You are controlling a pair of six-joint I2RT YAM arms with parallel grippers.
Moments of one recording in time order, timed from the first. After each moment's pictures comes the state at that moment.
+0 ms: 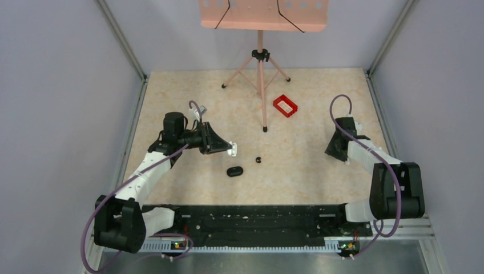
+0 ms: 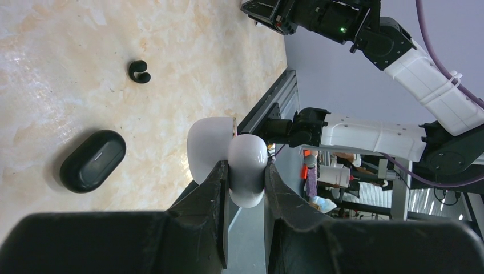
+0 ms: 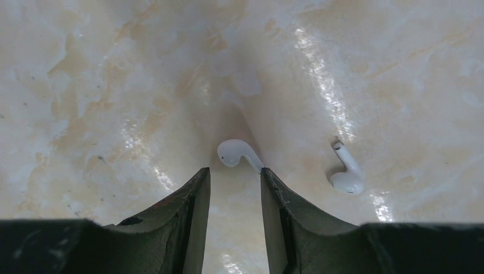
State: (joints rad) left arm -0.19 1.16 0.72 -0.13 0.97 -0.74; right arm 0.02 1.39 0.69 -0.38 0.22 0.50
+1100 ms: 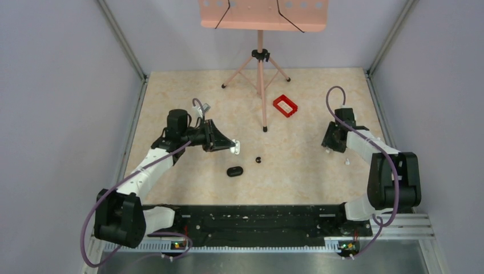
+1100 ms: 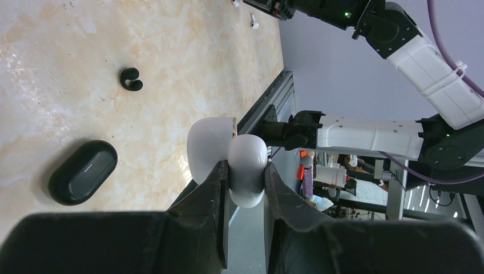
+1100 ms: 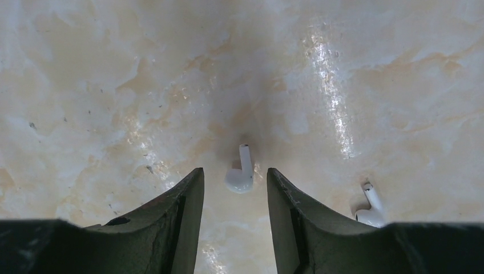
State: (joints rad) left arm -0.23 1.20 0.75 -0.10 0.95 -0.78; right arm 0.02 1.48 0.82 -0.38 0.12 0.39
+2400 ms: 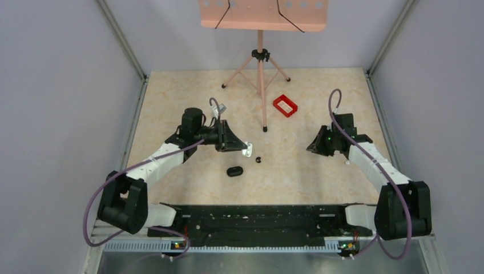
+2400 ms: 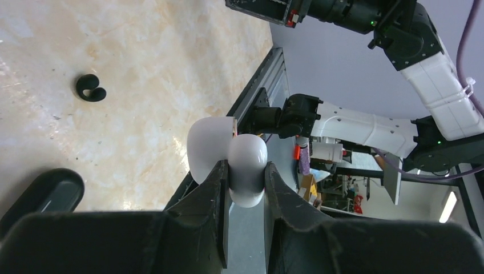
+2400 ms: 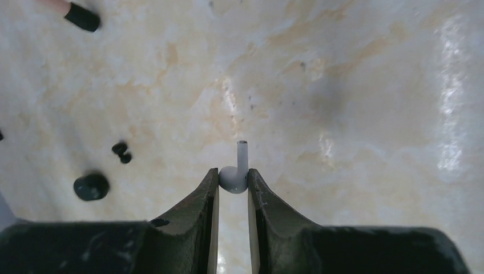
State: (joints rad) left arm -0.34 1.31 0.77 0.04 0.97 -0.82; right arm 0.11 1.27 0.75 -0.44 -0.20 0.50
